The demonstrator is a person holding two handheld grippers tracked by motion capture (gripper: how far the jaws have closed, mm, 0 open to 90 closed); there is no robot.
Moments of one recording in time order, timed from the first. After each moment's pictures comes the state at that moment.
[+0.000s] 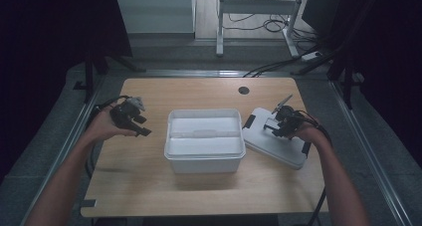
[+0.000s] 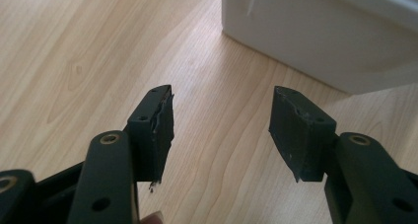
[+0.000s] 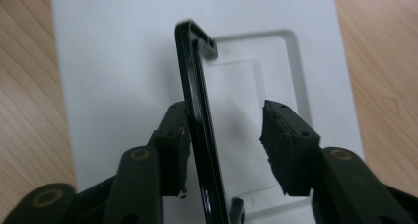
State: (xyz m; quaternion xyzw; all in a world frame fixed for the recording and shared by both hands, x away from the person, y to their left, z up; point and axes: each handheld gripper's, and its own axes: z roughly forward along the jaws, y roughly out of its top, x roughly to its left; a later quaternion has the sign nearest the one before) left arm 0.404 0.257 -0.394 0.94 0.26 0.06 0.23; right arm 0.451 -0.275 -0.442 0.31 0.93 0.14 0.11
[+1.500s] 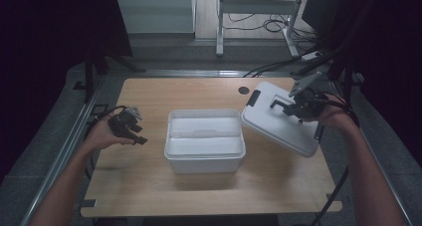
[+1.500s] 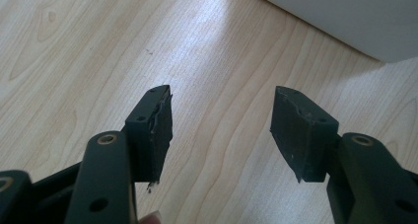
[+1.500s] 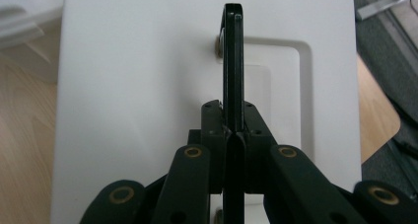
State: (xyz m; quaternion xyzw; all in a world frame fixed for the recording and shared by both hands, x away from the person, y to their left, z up) left arm 0.398 0.271 -0.429 0.93 0.29 0.04 0.21; right arm 0.409 -0.282 -0.307 0.20 0.94 0.23 0.17
